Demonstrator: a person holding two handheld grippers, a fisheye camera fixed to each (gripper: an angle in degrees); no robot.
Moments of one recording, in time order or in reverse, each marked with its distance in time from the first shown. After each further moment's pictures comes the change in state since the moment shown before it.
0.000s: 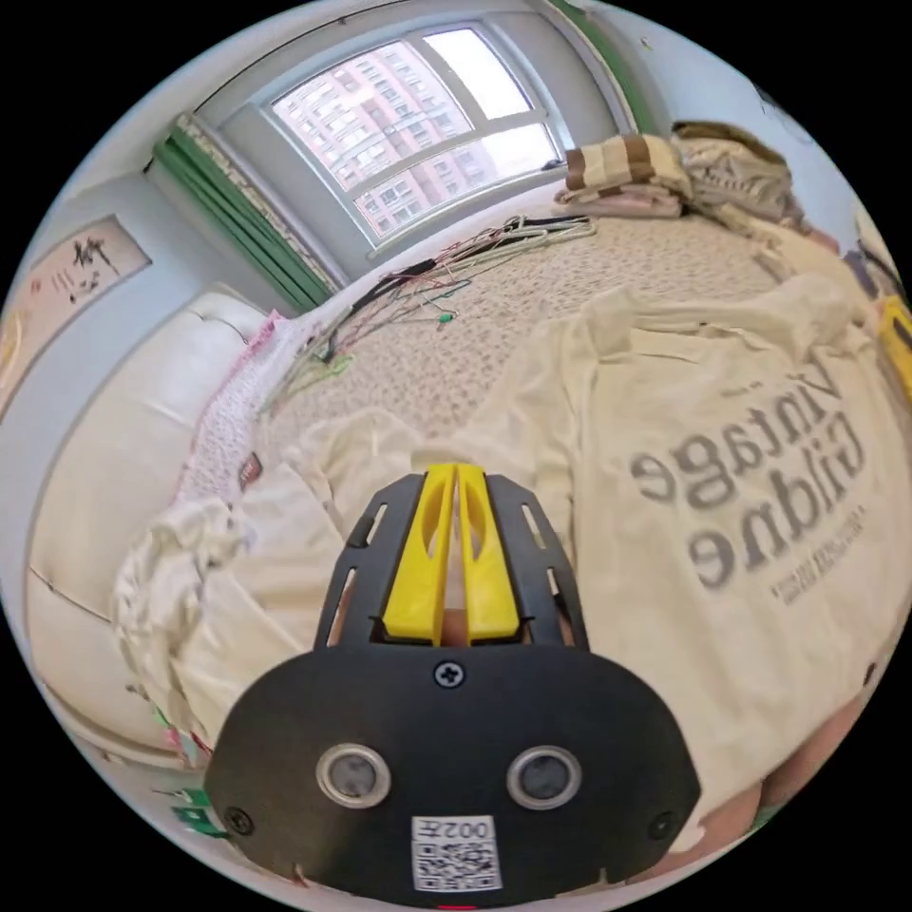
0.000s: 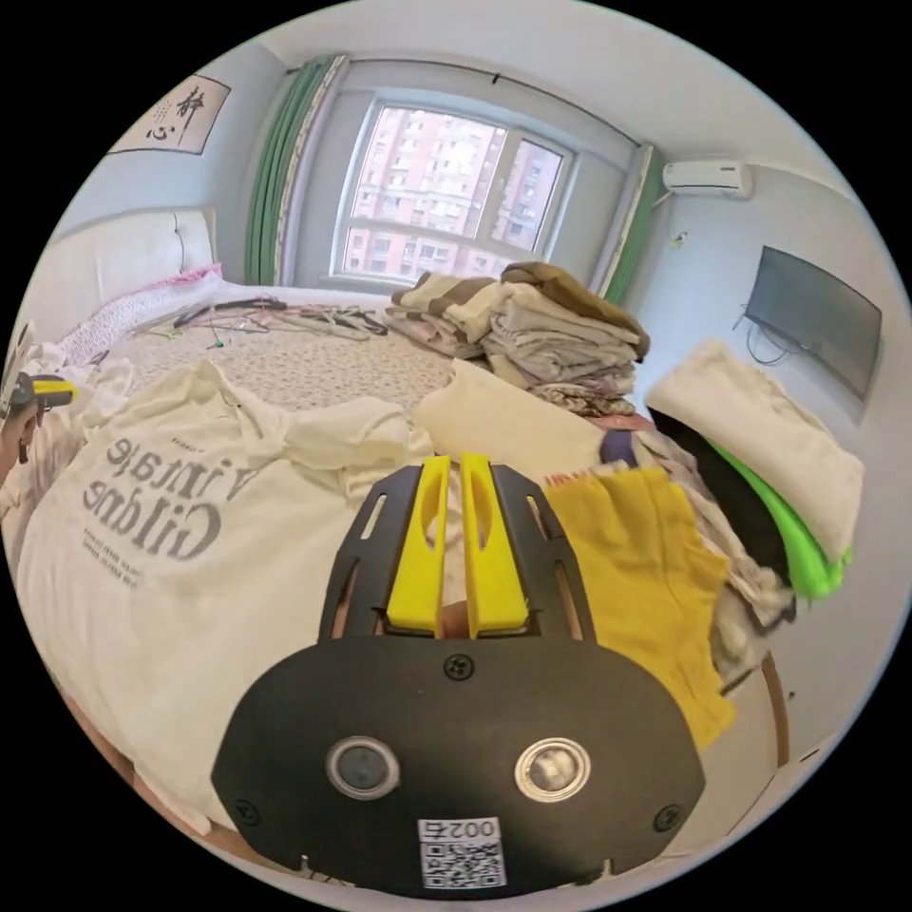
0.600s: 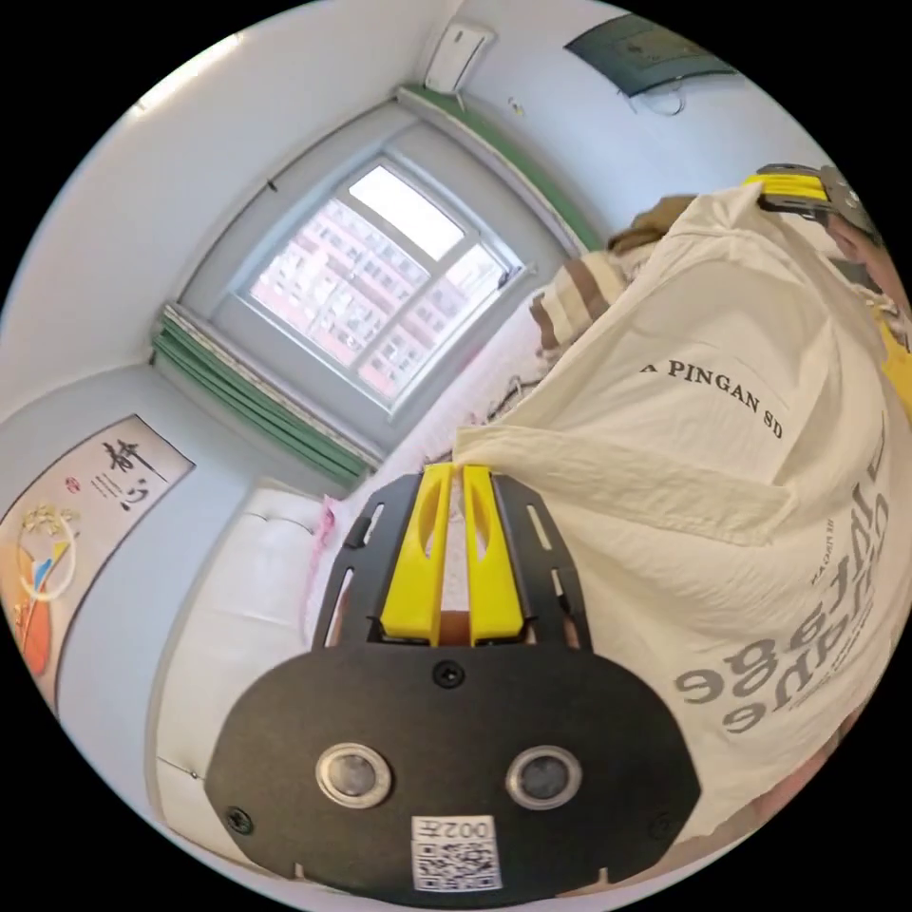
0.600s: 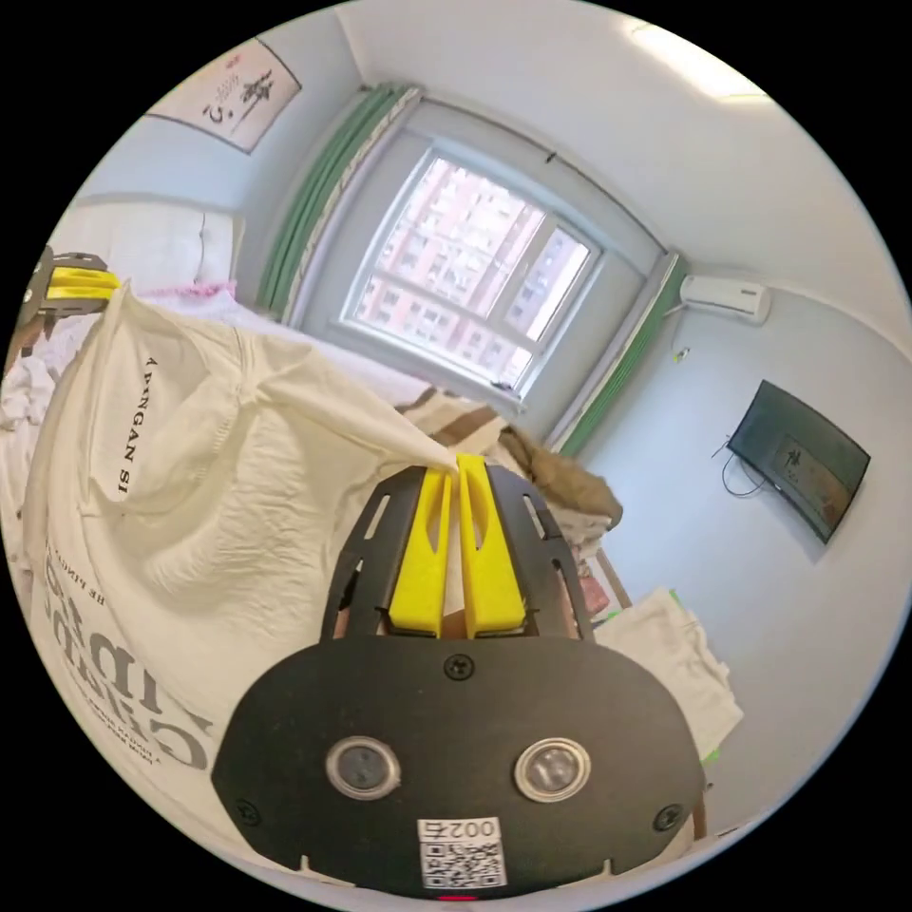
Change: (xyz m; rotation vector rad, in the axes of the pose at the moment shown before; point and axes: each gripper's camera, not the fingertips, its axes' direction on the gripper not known) left arm 0.167 -0.174 -0.127 0.265 -0.218 0.355; right arm -0.101 -0.264 0.009 0.030 0.097 -0.241
